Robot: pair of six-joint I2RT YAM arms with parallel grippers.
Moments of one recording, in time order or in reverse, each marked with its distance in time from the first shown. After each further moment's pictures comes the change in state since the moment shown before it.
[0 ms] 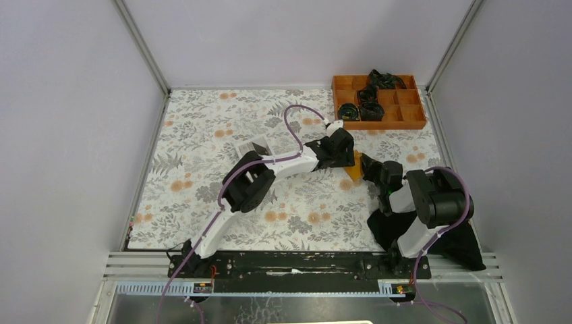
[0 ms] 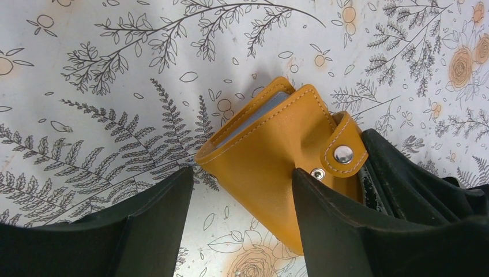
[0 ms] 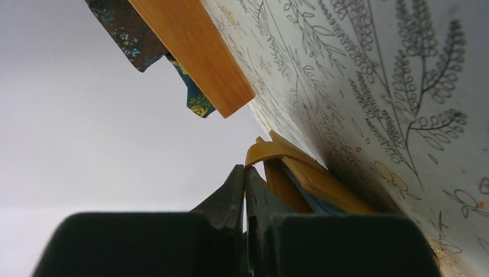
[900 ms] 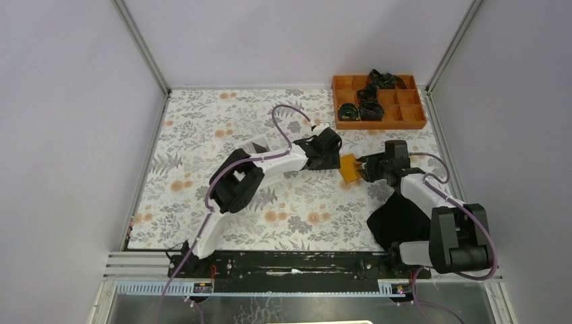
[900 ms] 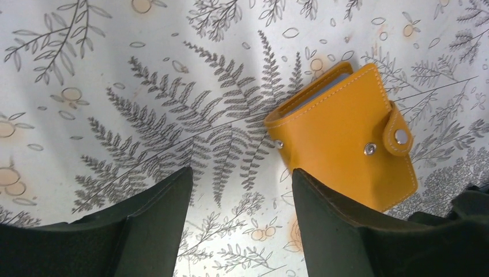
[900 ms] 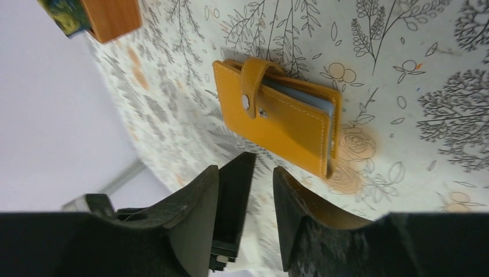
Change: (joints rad) left arm 0.047 -0.121 -0.137 -0.108 -0.019 0.000; right arm -0.004 -0.374 0.314 -1.062 -0.178 -0.525
